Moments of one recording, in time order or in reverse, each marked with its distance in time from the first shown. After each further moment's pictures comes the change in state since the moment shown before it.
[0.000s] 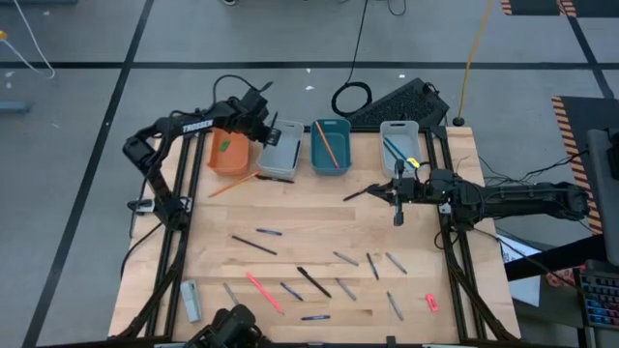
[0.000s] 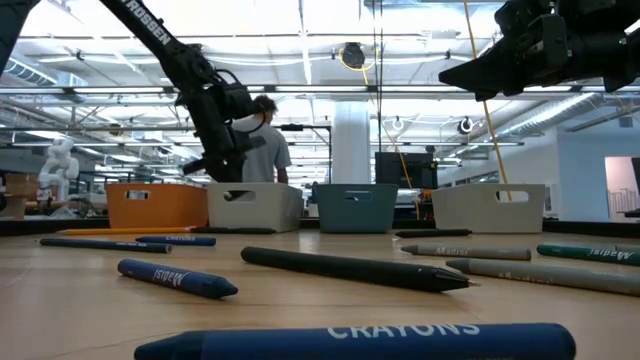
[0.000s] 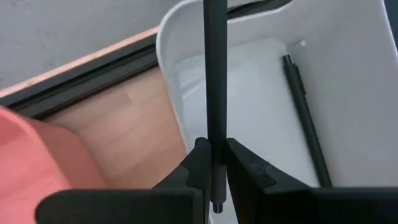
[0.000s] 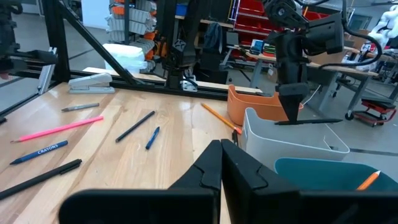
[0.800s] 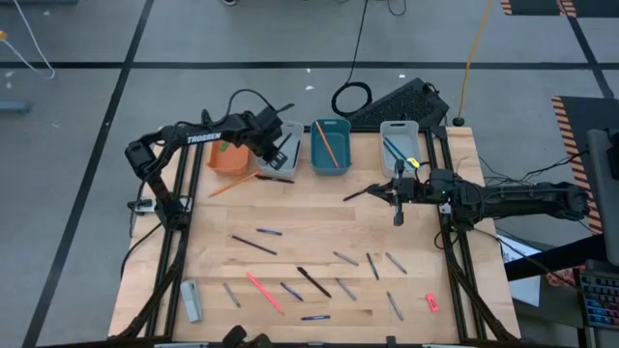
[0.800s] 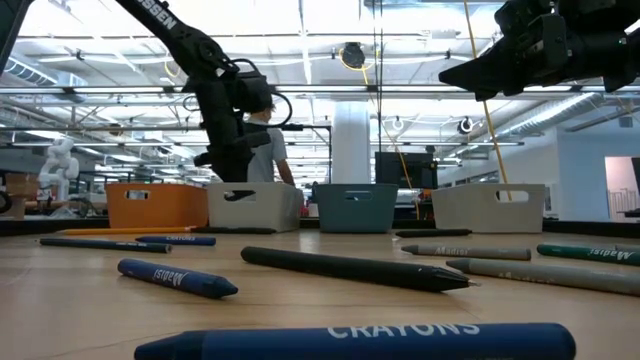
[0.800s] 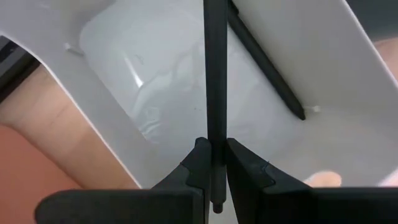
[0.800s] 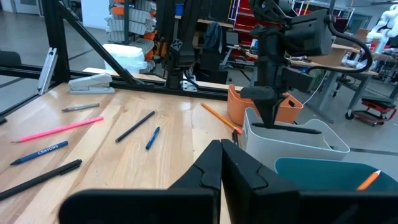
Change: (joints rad) left arm -0.191 -0.019 -0.006 -0.105 -0.083 0.161; right arm 0.000 0.000 0.000 0.000 0.000 0.003
